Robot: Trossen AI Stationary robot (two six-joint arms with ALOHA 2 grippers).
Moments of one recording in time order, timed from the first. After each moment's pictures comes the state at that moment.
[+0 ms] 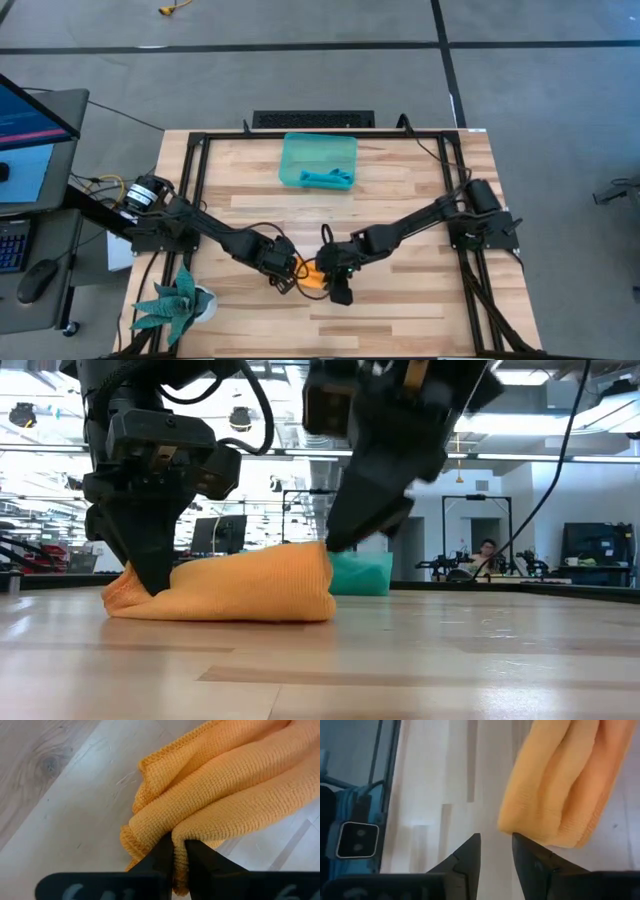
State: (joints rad) left arm -0.36 1.75 0.96 -0.52 -0.05 -1.07; right arm 0.30 1.95 1.24 -0.20 -0.25 0.39
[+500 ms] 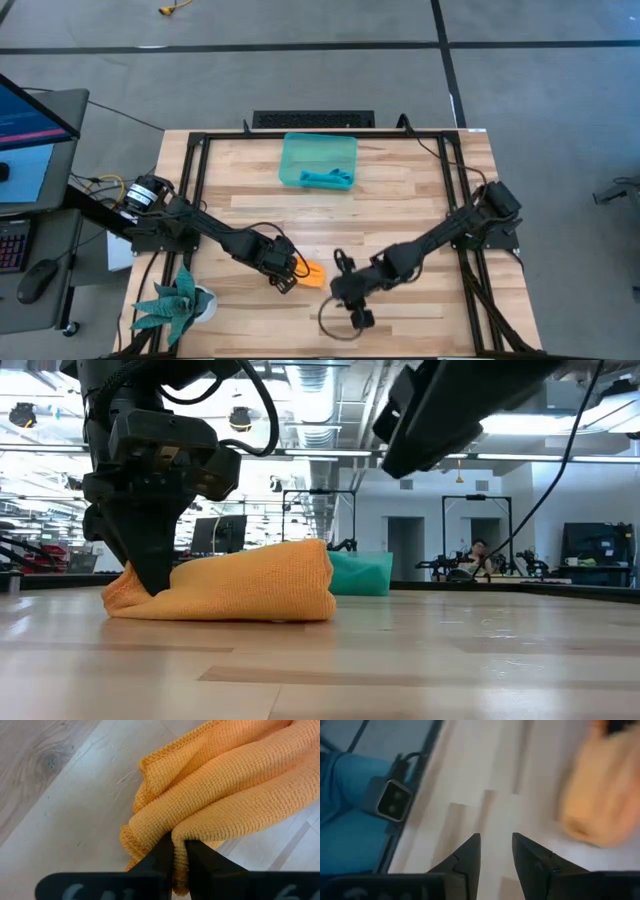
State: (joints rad) left arm -0.36 1.75 0.96 -0.52 -0.05 -1.09; right arm 0.50 1.84 1.22 -0.25 -0.02 0.25
